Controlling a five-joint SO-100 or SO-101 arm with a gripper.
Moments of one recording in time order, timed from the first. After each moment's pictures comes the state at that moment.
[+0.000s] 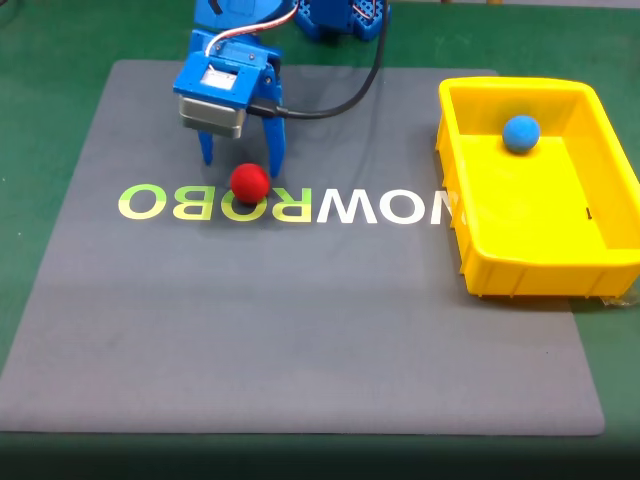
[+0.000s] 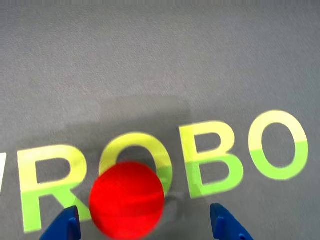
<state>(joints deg) 21.4 83.2 103.1 32.0 -98.9</state>
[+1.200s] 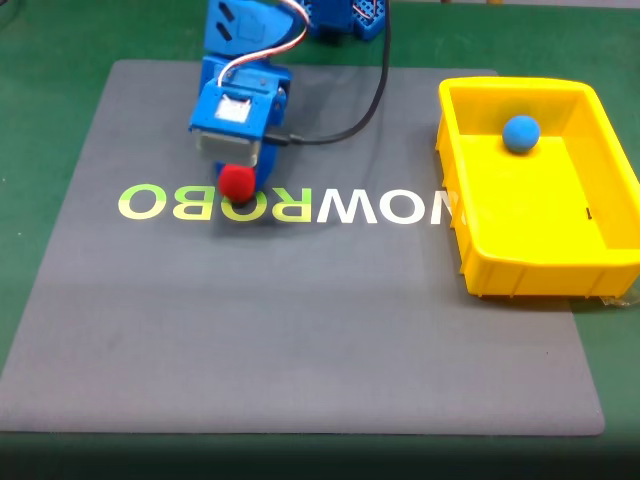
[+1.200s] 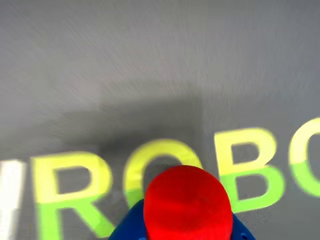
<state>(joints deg) 18.0 80.6 100.2 32.0 -96.8</state>
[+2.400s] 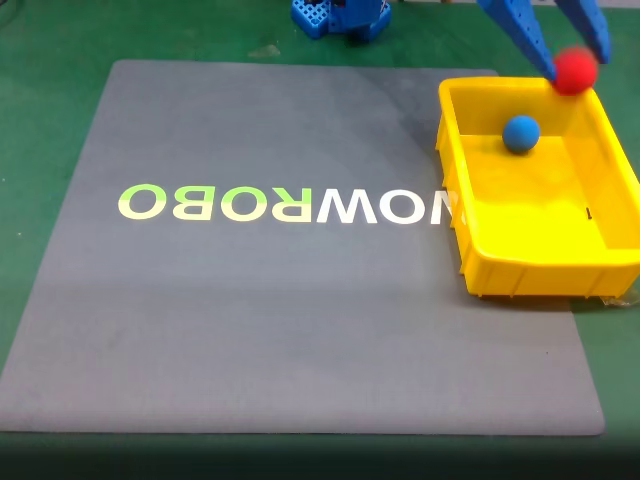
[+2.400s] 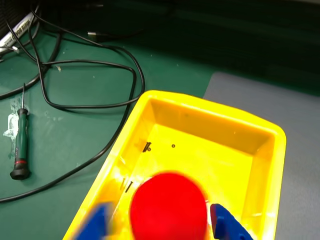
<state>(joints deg) -26.4 100.3 95.8 34.6 -78.6</state>
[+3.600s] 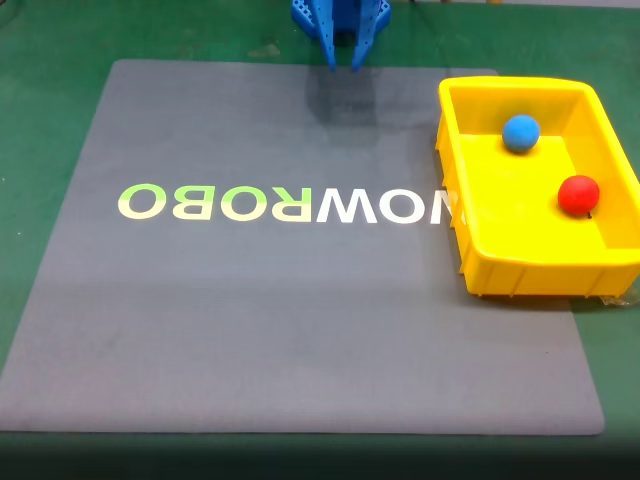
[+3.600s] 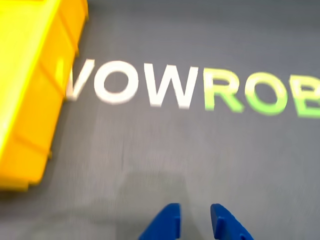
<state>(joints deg) 1.8 178.3 163.8 52.0 -90.1</state>
